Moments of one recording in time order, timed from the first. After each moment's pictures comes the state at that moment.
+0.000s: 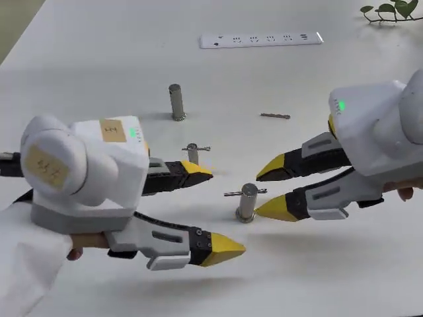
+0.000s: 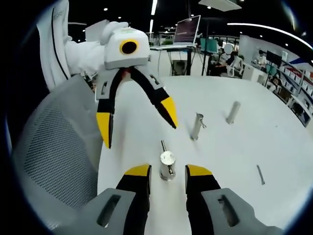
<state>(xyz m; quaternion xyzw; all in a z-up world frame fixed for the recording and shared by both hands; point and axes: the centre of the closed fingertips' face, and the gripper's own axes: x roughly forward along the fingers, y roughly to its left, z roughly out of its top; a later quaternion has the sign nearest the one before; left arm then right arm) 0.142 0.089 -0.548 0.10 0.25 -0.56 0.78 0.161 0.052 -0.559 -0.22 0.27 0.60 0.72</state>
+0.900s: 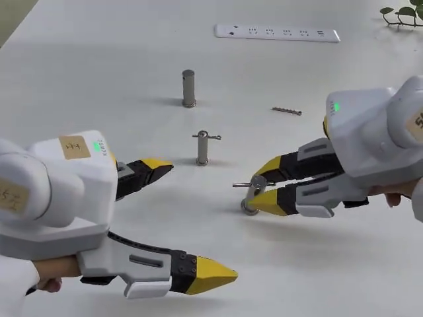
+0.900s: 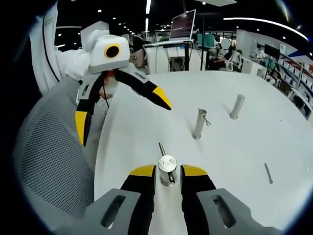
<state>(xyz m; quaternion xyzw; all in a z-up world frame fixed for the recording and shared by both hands) 0.134 0.115 -0.556 0.04 0.25 -0.50 0.83 0.164 0.066 -0.576 -0.22 0.29 0.60 0.71</state>
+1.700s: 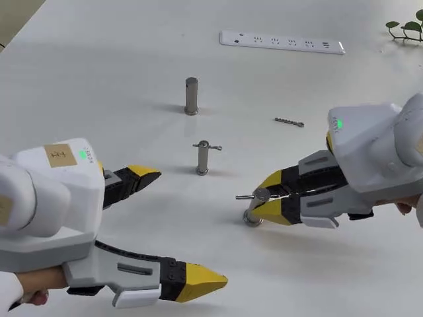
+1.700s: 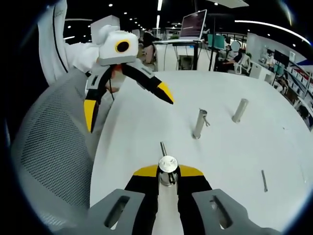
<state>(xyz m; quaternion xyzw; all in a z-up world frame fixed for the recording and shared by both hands) 0.141 0.127 -0.559 0.03 0.27 -0.47 0.84 0.171 0.056 -0.573 -0.25 0.28 0.62 0.69</state>
